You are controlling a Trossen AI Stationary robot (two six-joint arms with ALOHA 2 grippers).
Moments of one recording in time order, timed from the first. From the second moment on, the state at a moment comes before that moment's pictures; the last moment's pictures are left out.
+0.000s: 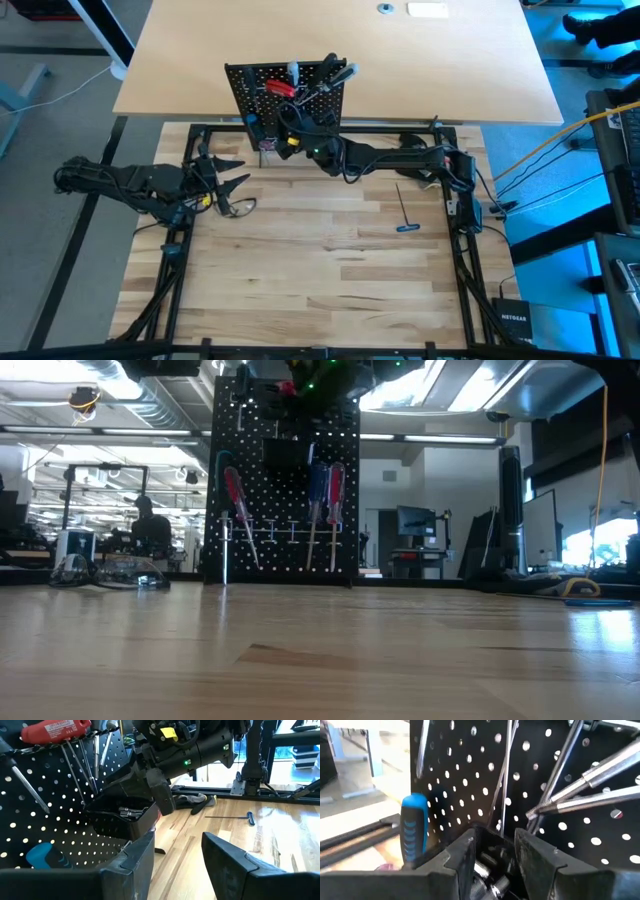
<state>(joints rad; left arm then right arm) -0.21 0.62 0.71 -0.30 -0.72 0.02 -0.17 2.01 1.71 0.09 0.77 0.00</state>
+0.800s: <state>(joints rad) -0.21 0.62 0.71 -0.38 -0.71 -0.03 0.10 1.77 1.71 -0.54 0.78 0.04</state>
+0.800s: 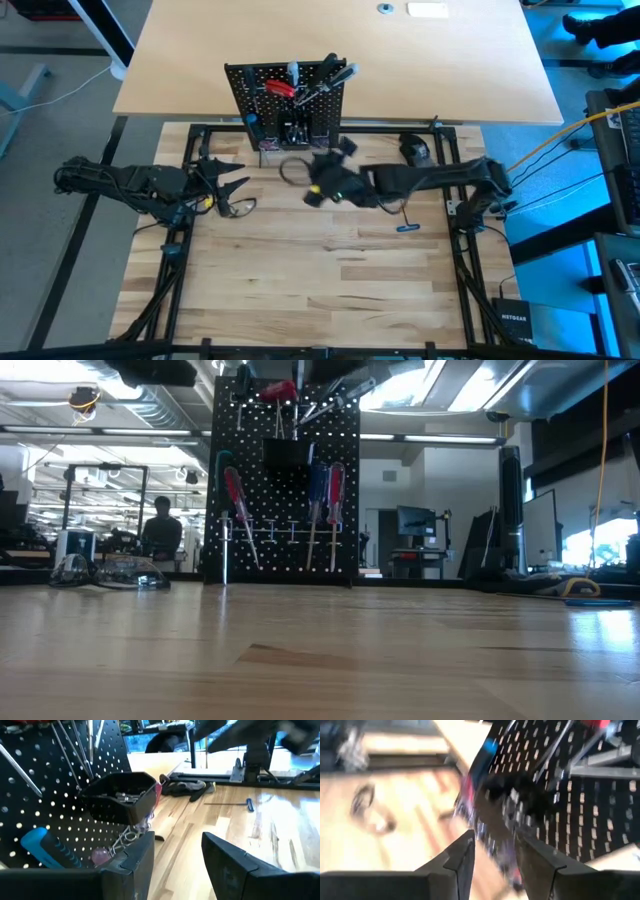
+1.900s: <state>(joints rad) -0.21 0.62 0.71 -0.43 -0.71 -0.07 -0.05 1.33 0.75 -1.00 0.18 0.96</state>
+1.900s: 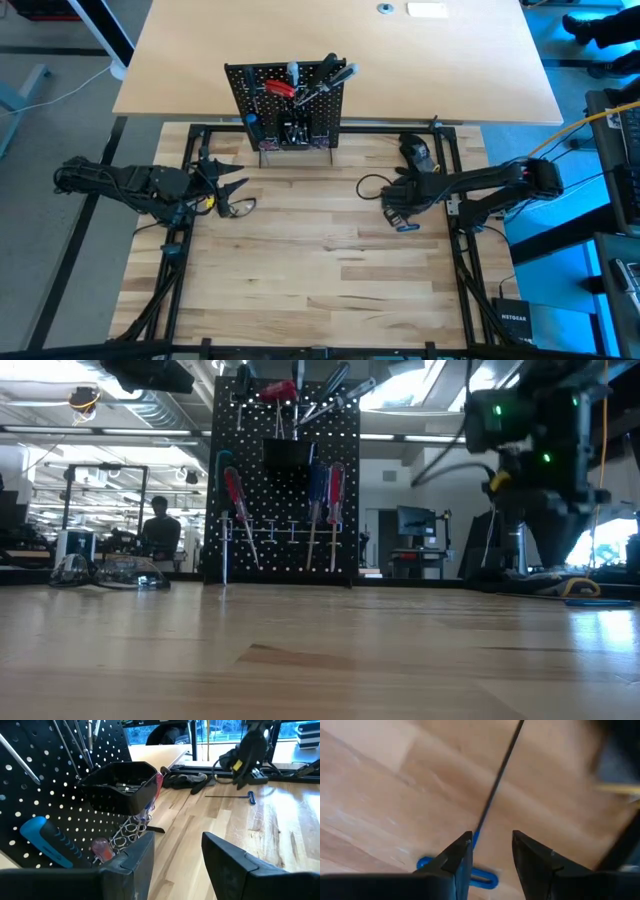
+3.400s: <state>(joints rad) -0.21 0.62 0.71 -0.40 -0.71 -0.04 -0.03 1.33 0.66 -0.70 0.06 0.68</state>
